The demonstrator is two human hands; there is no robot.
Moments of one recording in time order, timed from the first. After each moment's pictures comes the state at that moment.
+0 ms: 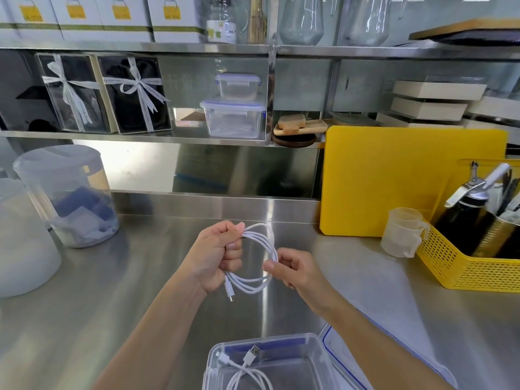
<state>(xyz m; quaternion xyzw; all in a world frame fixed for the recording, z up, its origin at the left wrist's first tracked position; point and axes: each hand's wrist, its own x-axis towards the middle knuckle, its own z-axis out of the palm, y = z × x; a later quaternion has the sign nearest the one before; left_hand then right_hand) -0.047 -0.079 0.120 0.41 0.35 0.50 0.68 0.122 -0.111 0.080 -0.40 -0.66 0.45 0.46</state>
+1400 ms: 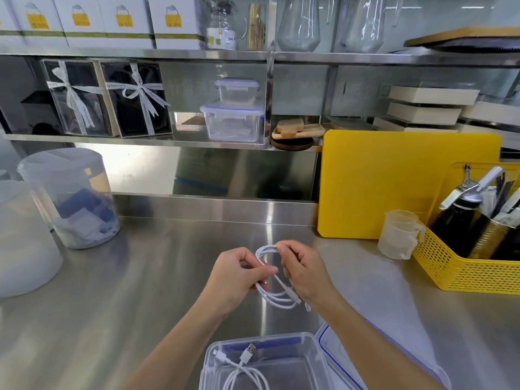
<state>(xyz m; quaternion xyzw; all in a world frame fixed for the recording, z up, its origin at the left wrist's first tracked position) -0.020 -0.113 0.096 0.59 0.49 0.44 0.47 0.125 -0.107 0.077 -0.49 -0.63 0.32 0.51</state>
